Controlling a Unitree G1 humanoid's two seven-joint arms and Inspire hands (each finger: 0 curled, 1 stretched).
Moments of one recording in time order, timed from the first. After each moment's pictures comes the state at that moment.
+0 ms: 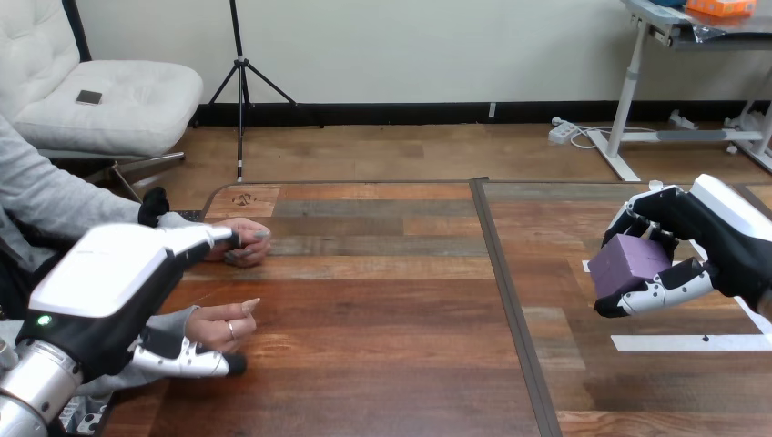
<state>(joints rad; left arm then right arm) 0.10 0.70 0.12 0.05 0.68 -0.48 -0.09 -0.32 -0.78 0.08 0.64 -0.20 -0.54 0.22</state>
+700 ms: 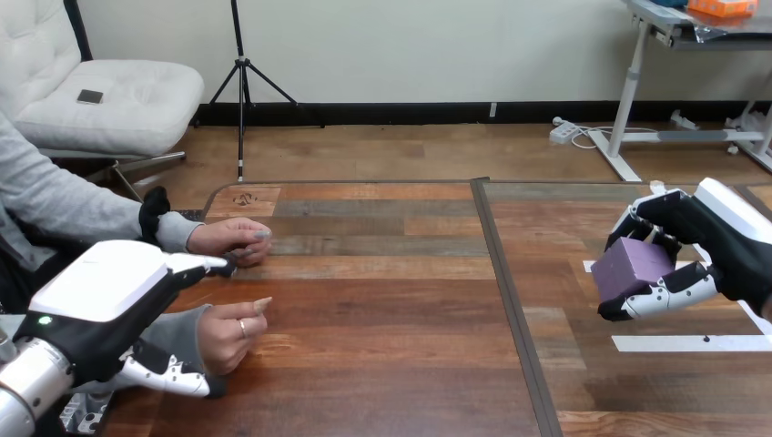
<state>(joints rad) 0.05 0.79 0.06 0.15 0.68 -0.49 -0.15 -0.32 -0.78 0.07 0.68 -0.19 -0.56 0.23</state>
